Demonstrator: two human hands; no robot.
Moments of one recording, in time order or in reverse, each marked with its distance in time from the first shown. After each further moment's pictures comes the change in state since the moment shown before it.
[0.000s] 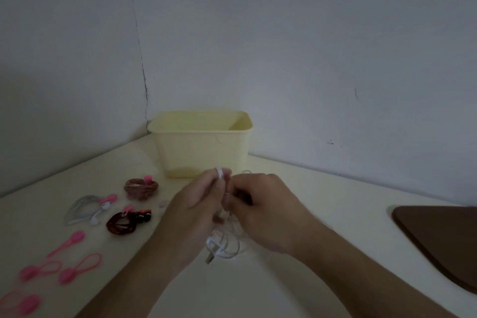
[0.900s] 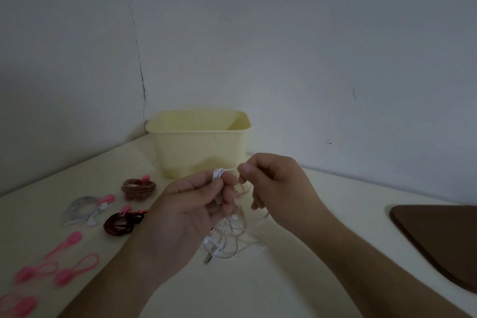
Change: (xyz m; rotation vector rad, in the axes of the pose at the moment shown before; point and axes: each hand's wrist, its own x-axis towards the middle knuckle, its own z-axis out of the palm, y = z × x) left_hand 0.003 -0.001 -0.011 -0.702 -0.273 -0.084; right_hand 0.008 0.017 -0.013 0.426 0.215 0.107
